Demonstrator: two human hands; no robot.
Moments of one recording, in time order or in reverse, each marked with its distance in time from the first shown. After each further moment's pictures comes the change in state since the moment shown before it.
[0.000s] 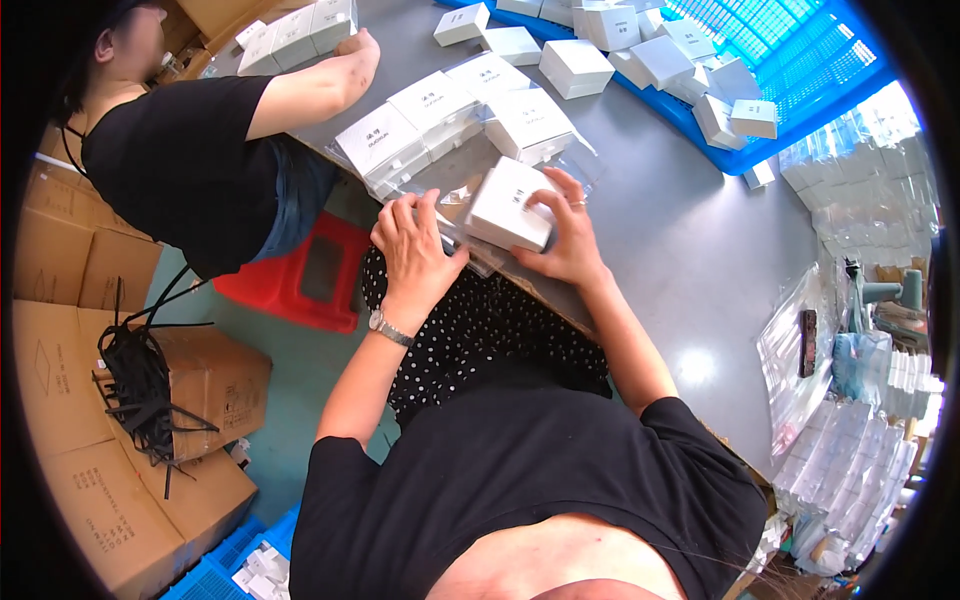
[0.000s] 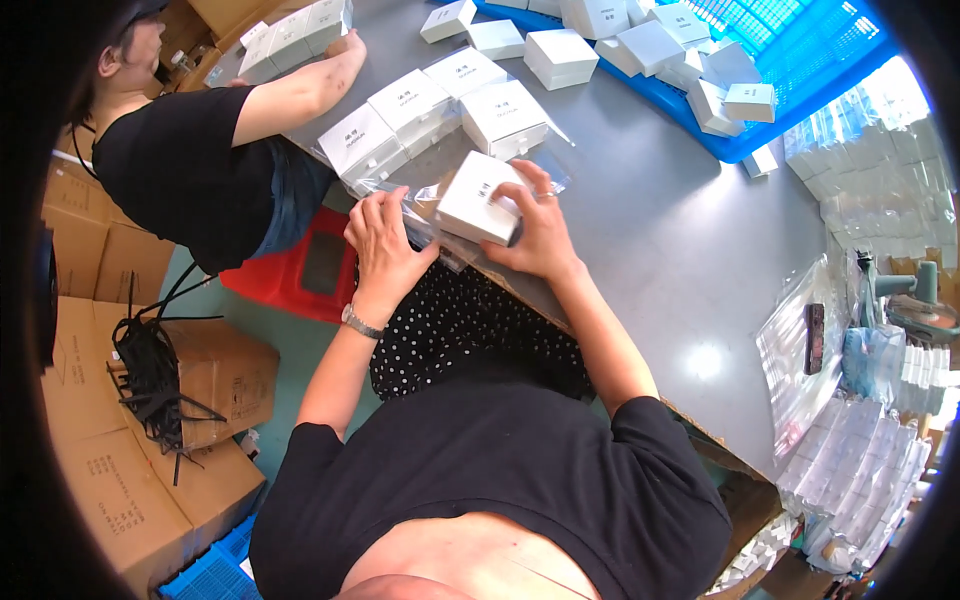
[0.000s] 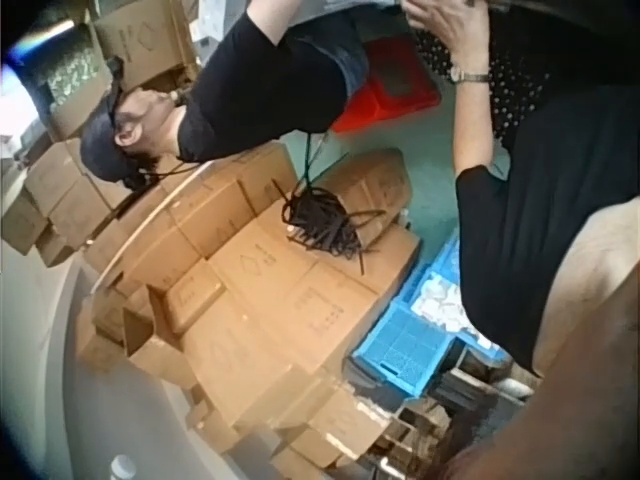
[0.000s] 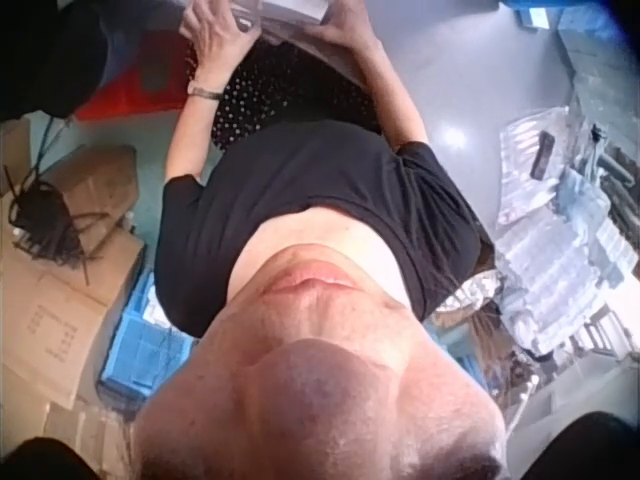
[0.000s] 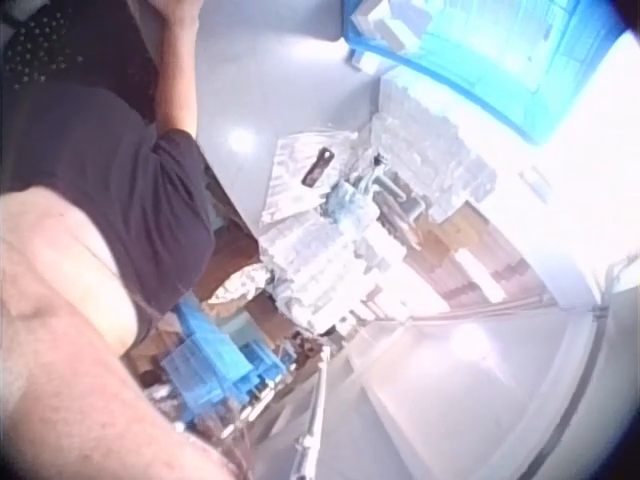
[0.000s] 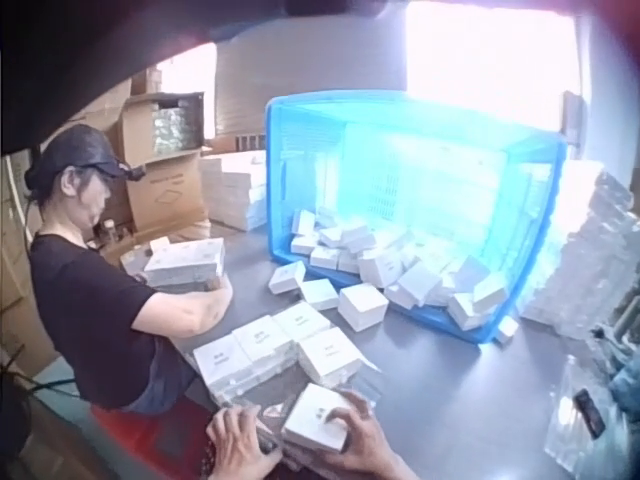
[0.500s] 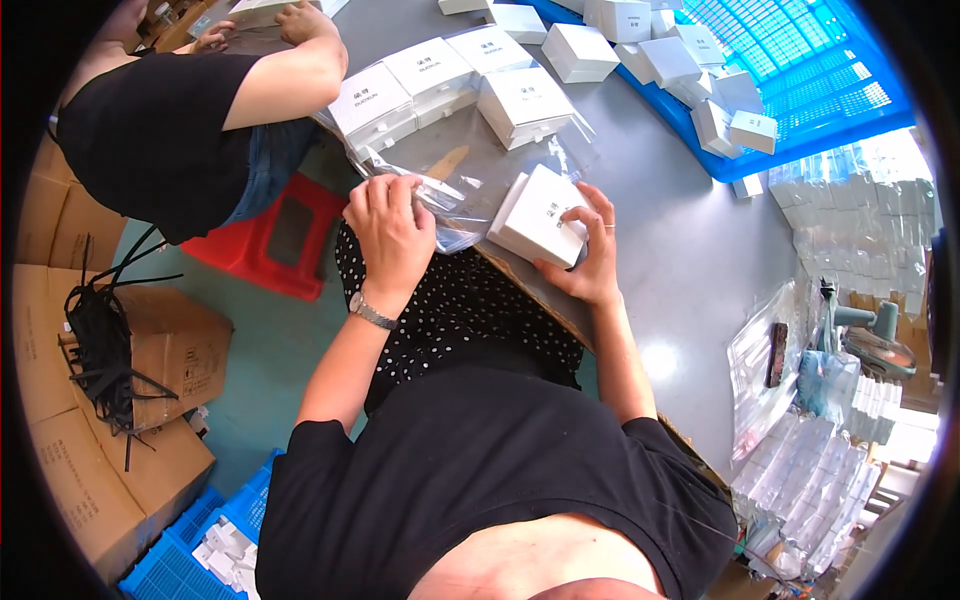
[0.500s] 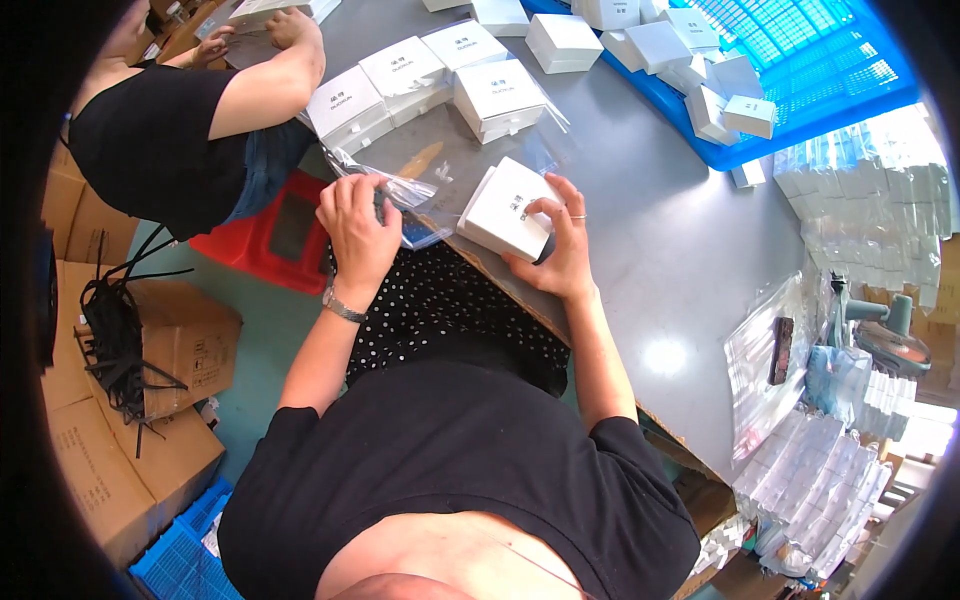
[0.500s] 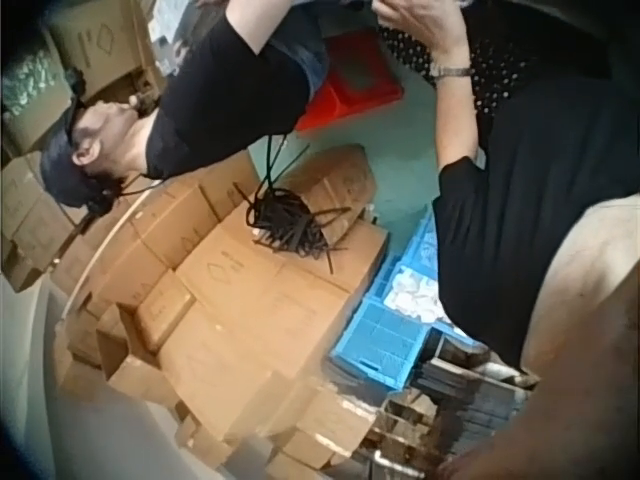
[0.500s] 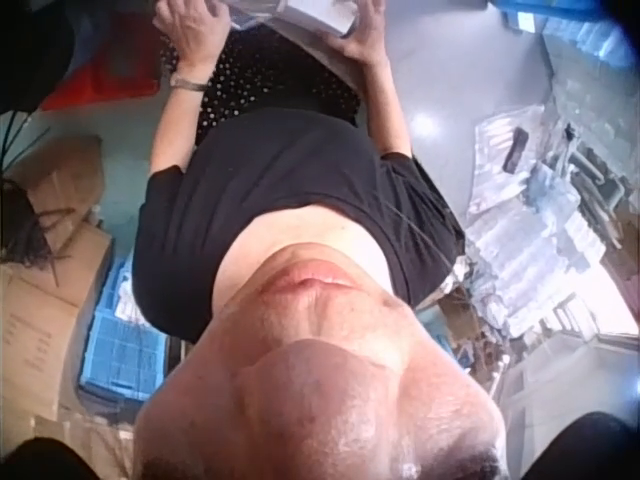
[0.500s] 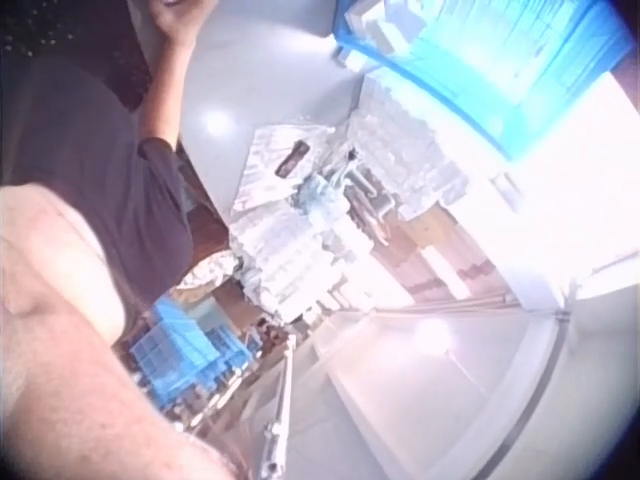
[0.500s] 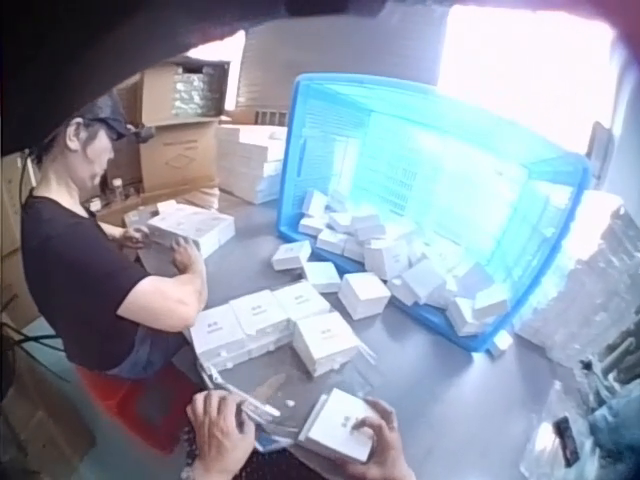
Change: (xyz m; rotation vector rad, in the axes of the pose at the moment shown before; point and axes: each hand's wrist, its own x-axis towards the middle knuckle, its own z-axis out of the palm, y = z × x) left_hand -0.014 0.002 0.004 0.111 0.226 -0.083; right_hand -0.040 0.005 -0.039 0.003 0.018 0.010
